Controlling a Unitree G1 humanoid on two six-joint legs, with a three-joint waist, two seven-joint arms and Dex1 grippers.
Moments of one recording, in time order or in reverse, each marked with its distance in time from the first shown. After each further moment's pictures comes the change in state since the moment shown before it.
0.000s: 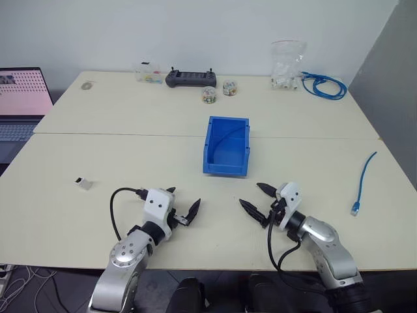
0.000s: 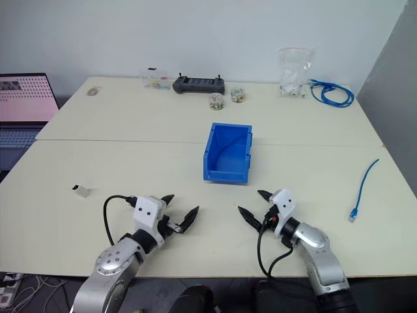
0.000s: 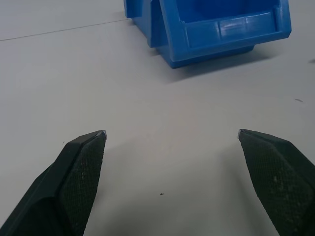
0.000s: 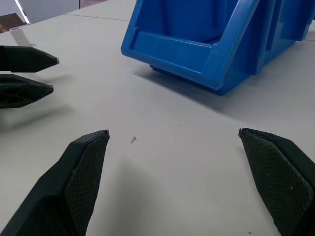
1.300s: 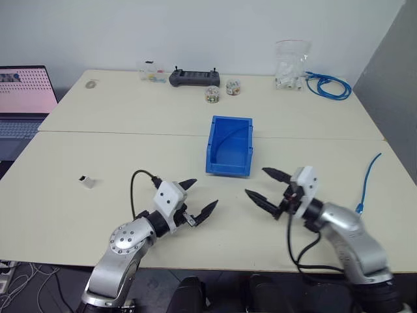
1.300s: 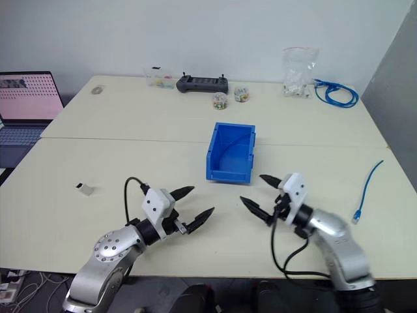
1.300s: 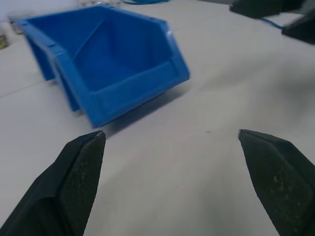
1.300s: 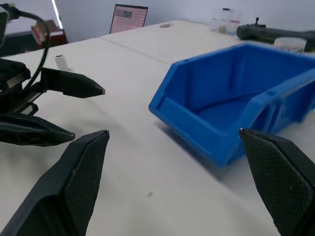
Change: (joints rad) left arm -0.133 0.126 -0.075 -0.018 -0.075 -0.016 -0.264; right arm -0.036 -0.274 -0.125 -0.337 0.172 0.243 0.084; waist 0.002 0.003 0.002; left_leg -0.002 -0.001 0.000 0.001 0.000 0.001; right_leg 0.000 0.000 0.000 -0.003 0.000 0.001
